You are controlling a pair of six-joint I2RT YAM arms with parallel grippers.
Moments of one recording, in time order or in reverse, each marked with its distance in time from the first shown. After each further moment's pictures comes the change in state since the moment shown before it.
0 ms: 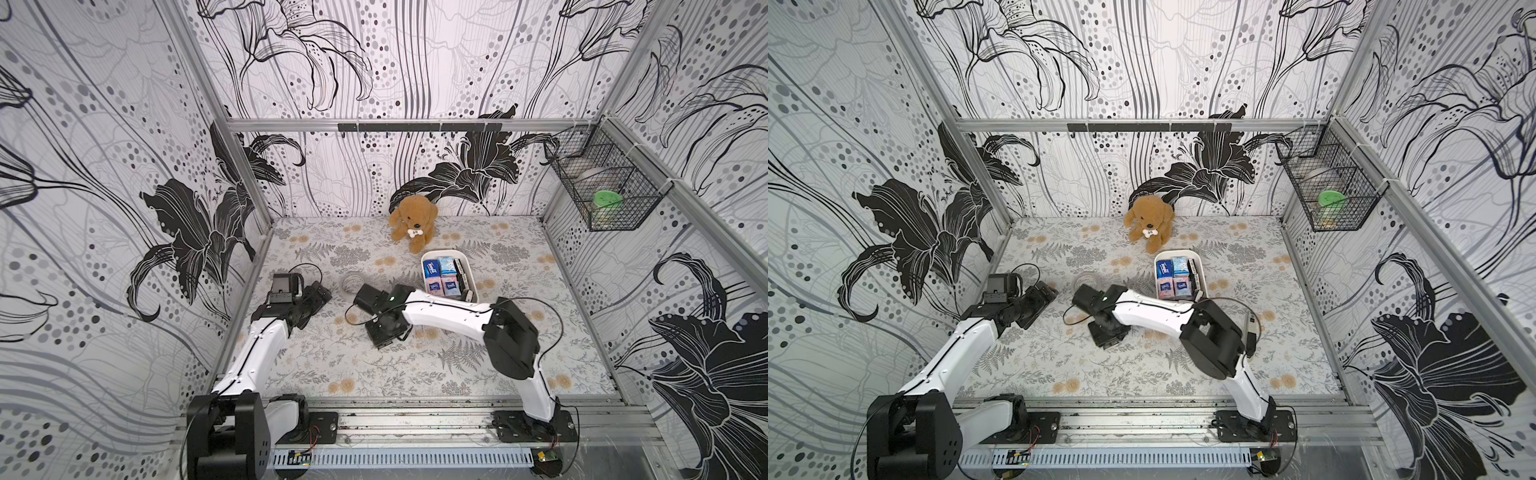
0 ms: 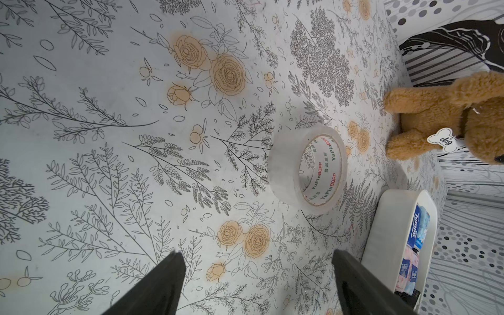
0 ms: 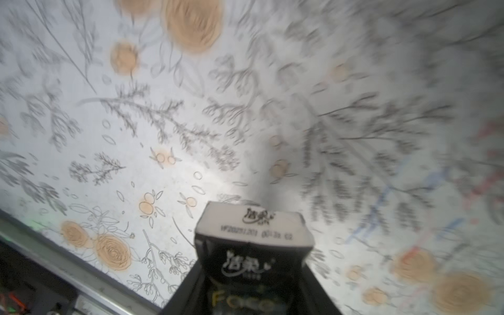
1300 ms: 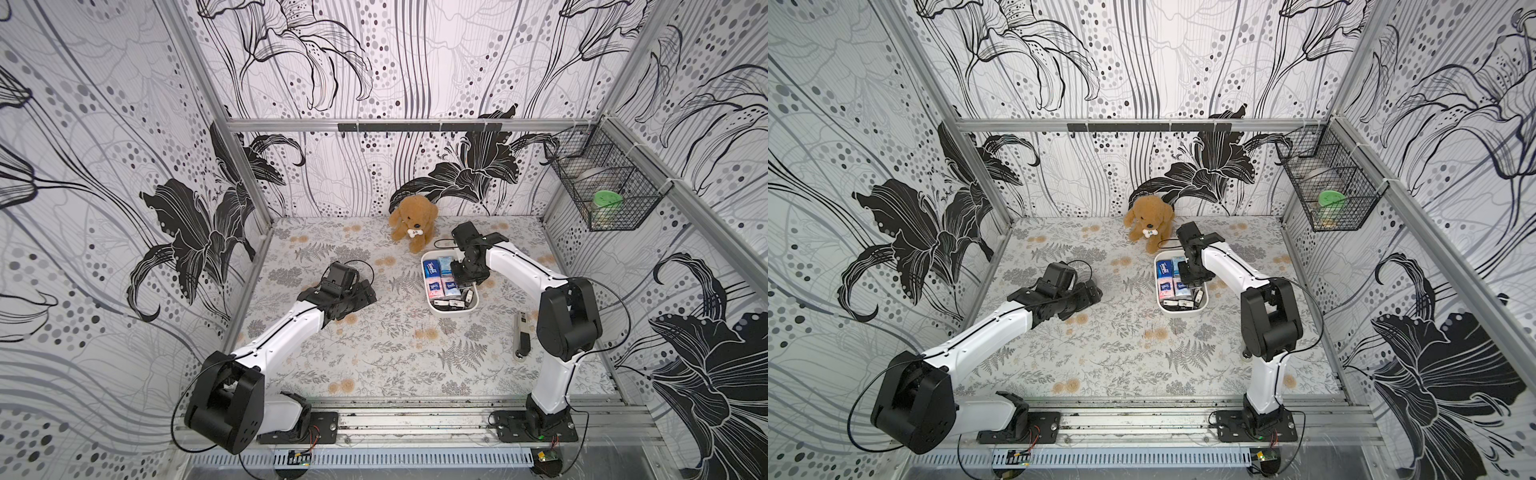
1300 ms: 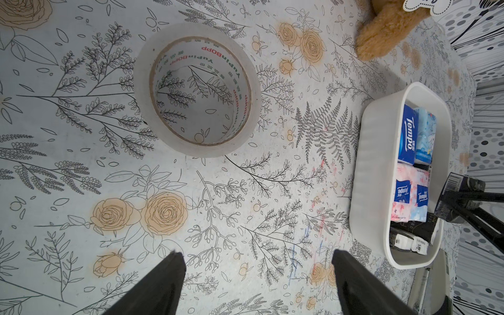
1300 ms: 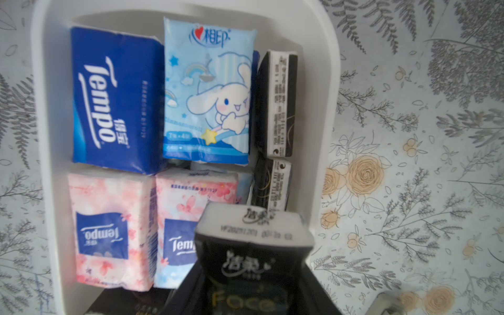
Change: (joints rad) left arm -0.442 0.165 0.155 -0.001 -0.181 -0.047; right arm -0.632 -0.138 -0.105 -0.046 0.134 -0.357
